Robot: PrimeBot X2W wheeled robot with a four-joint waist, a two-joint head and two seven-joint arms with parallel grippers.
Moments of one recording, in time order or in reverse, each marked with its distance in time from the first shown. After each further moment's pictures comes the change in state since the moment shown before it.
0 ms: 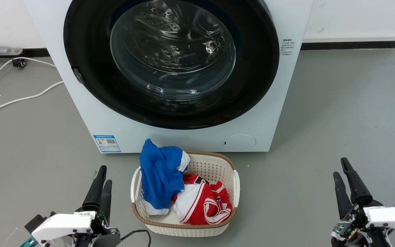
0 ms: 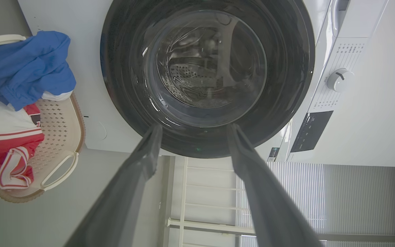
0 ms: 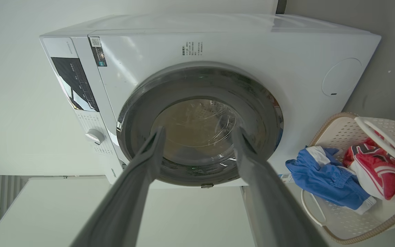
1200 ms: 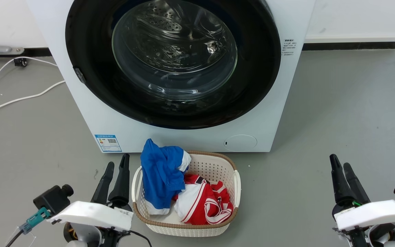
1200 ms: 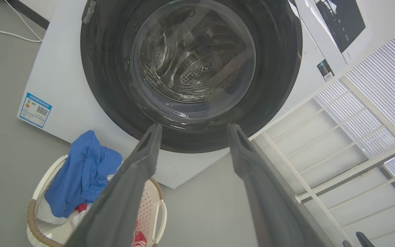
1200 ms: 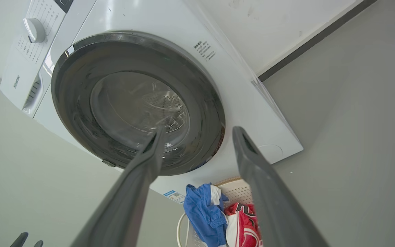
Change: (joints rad) left arm 0.000 0.034 -0.125 -0.115 0.732 0.000 -0.142; right arm 0.025 -0.006 0.038 -0.105 -0.785 0.000 -0.114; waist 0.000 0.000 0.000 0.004
